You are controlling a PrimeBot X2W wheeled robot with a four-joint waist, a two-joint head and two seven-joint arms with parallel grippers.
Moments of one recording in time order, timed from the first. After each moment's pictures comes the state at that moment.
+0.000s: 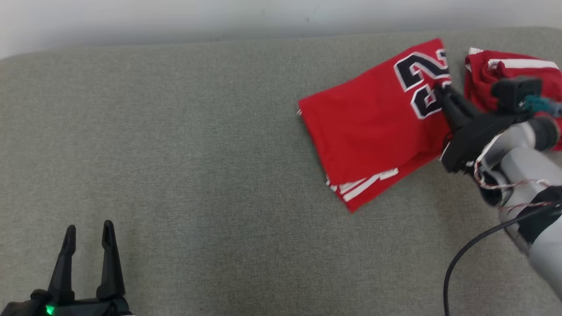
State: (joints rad) left arm -0.06 0.05 0.14 -0.10 -0.23 -0.08 -0.26; right arm -0.94 -0.49 0.86 0.73 0.82 0.13 -0.15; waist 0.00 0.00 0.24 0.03
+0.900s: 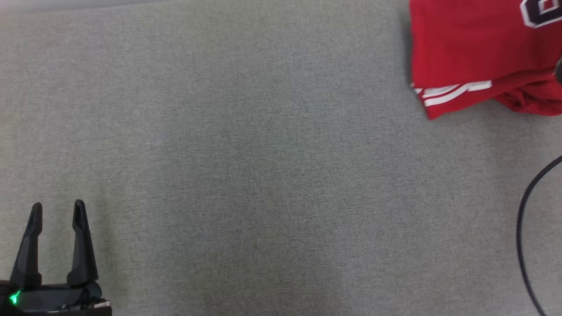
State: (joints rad) left arm -0.10 0.09 0.21 -0.19 -0.18 -0.12 -0.26; right arm -1.27 -0.72 0.98 0.84 0.81 0.13 -0.05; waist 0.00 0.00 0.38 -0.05
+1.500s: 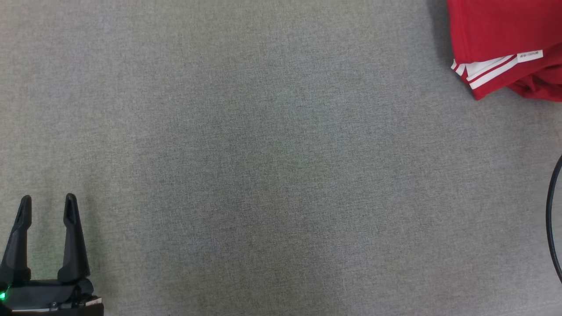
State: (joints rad) left arm -0.10 0.12 0.21 -0.23 -0.18 -0.12 -0.26; right arm -1.42 -0.79 1.06 0.89 0.78 0.13 0.02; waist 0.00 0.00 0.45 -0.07
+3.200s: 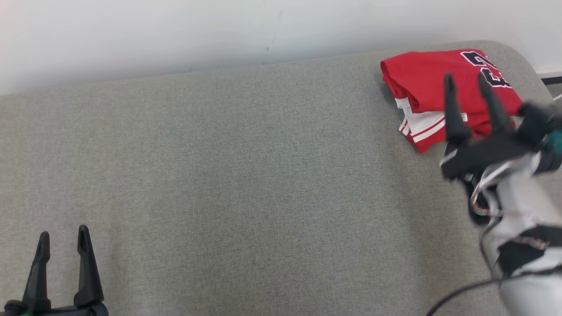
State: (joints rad) left arm -0.04 0.05 0.23 -0.14 -0.20 -0.10 -0.26; right arm -0.74 -0.33 0.34 0.54 0.49 0.13 -0.26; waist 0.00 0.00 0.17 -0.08
